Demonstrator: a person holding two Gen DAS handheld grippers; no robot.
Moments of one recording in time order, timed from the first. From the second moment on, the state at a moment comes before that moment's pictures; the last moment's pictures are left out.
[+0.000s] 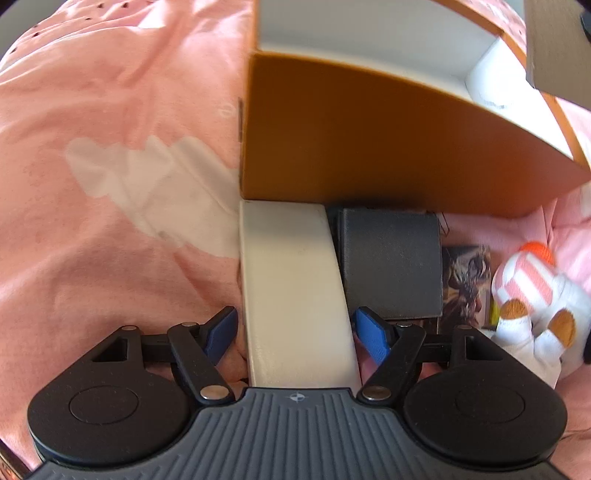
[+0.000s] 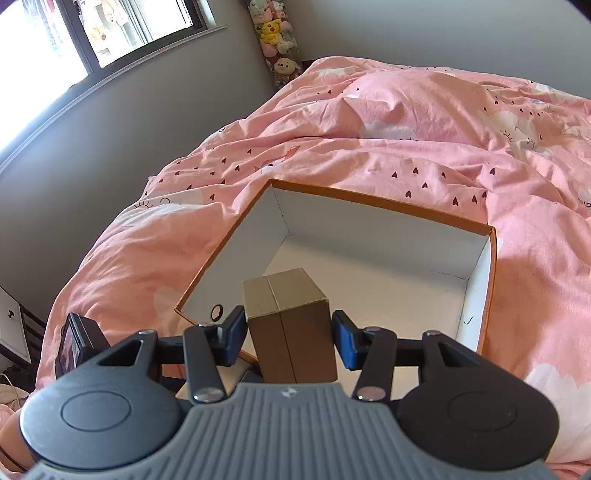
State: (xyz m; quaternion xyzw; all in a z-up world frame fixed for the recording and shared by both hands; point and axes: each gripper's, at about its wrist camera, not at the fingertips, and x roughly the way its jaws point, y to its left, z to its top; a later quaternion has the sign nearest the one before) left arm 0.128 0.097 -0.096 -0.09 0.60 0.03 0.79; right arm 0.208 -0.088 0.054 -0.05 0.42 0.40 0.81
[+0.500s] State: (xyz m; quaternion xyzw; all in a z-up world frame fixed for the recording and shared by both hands) left arm 0.116 0.095 -0.084 -0.11 0.58 0.06 0.81; right arm 0.222 -0.100 0.033 -0.03 0.44 0.38 0.81
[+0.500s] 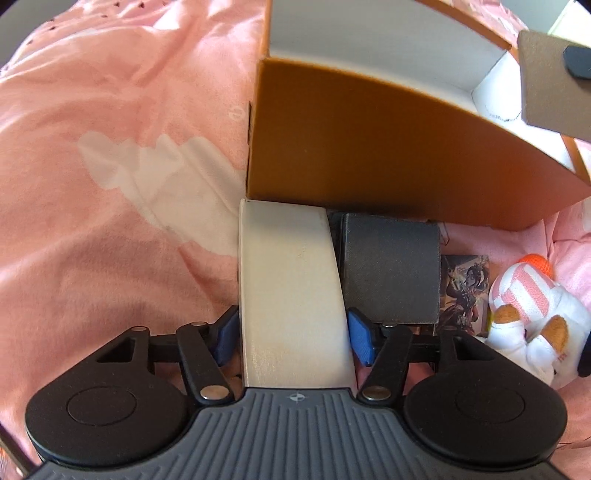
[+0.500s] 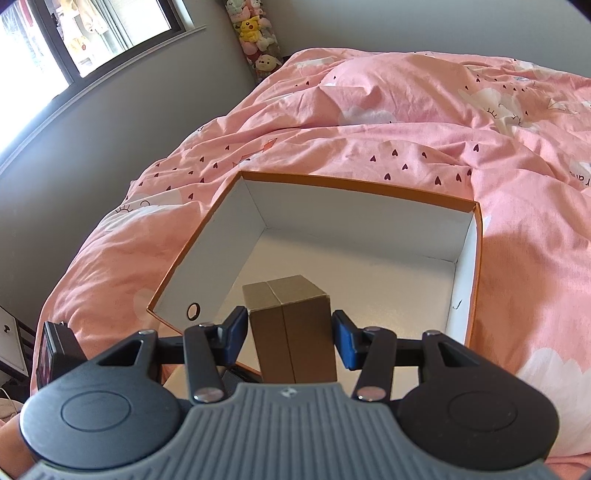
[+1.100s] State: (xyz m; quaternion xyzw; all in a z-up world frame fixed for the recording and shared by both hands) left arm 0.068 0.086 0.026 -0.14 0.43 0.04 0.89; right arm 0.209 -0.098 0.047 -0.02 0.42 0.39 0.82
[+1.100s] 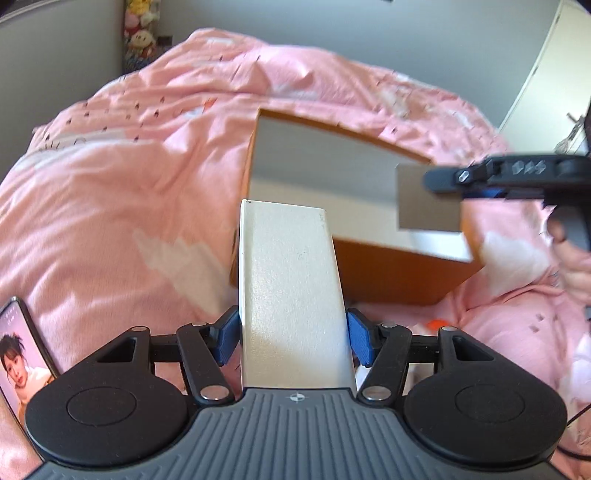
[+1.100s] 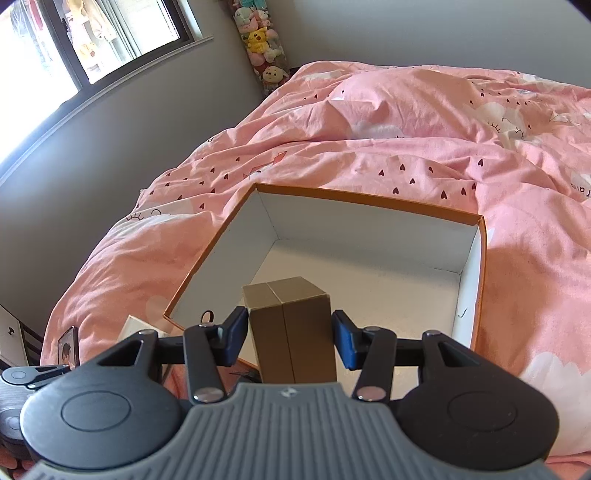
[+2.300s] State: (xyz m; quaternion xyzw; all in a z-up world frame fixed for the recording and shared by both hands) left arm 0.246 0.069 -0.040 -0.08 0.47 0.05 0.88; right arm 0.296 -0.071 -0.002 -0.05 0.45 0.30 0.84
